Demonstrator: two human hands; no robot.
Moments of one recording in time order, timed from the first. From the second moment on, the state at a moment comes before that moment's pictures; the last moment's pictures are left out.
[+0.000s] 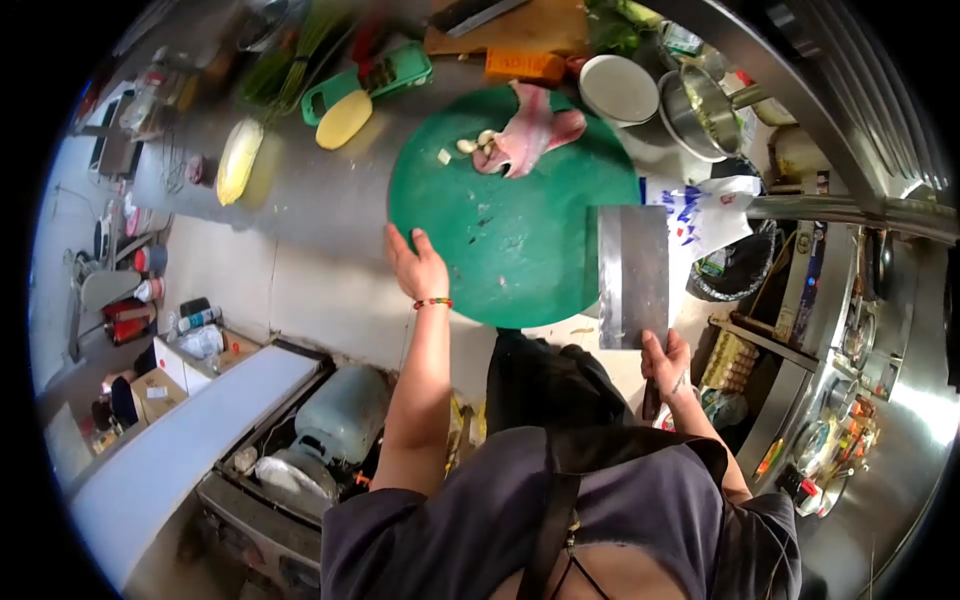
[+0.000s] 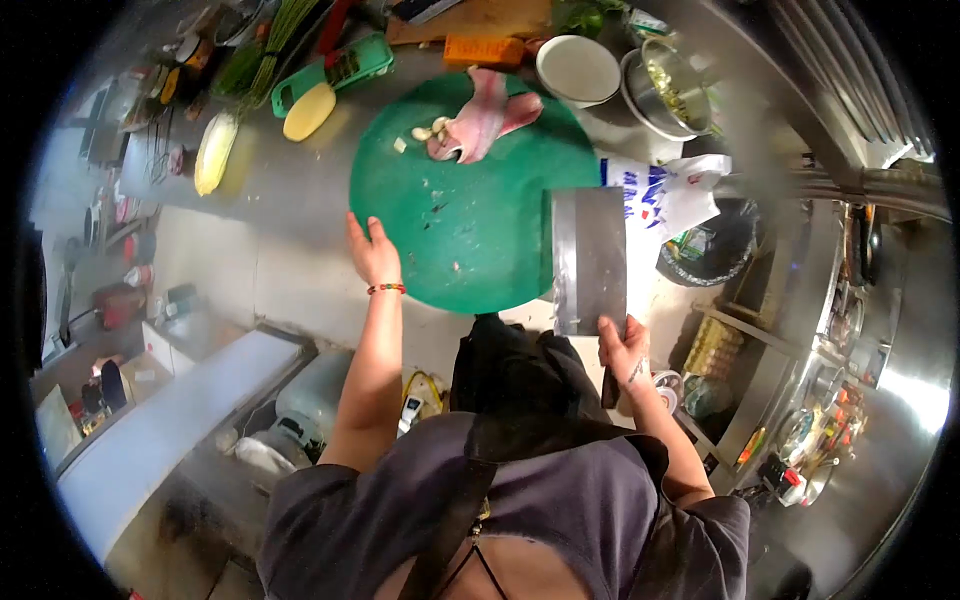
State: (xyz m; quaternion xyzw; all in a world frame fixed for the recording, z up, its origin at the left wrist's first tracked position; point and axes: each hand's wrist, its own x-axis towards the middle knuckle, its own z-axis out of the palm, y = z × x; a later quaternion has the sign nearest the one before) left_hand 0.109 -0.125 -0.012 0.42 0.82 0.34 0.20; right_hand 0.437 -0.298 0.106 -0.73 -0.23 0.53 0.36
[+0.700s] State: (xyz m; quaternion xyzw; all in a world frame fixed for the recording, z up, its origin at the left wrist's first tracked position) left_hand 0.056 -0.146 -0.013 0.31 0.72 0.45 0.43; right_hand 0.323 -0.241 0.022 -0.71 -0.34 0.51 0.35
